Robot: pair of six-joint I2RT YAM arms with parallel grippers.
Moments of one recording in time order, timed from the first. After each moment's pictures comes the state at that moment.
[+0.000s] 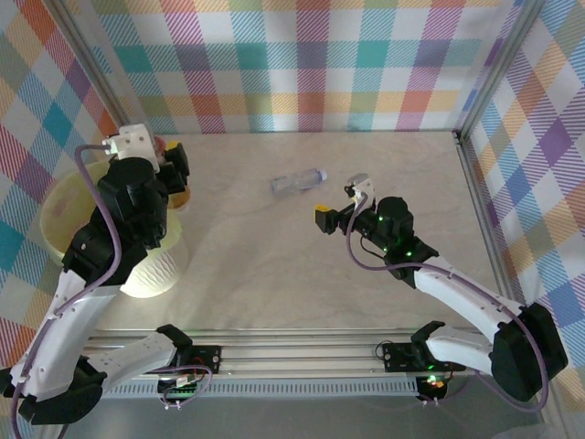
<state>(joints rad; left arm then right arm) -0.58 1.00 1.52 -0.71 -0.84 -0.14 0.58 1.12 0.66 0.29 -0.13 0.12</state>
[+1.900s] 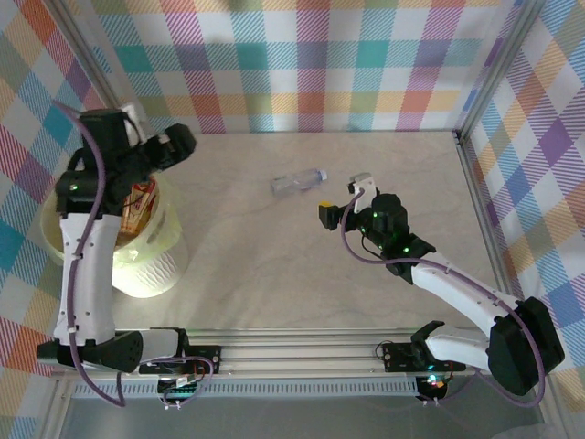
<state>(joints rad) -0.08 1.29 1.77 -0.99 0.15 -0.47 0.58 1.15 0.69 0.18 0.04 0.15</state>
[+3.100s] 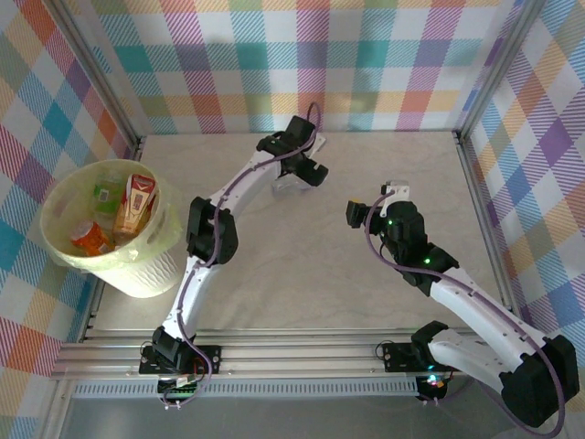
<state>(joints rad) -0.54 2.44 2.38 -0.85 -0.05 0.15 0.55 0.95 0.69 -0.12 0.31 0.33</state>
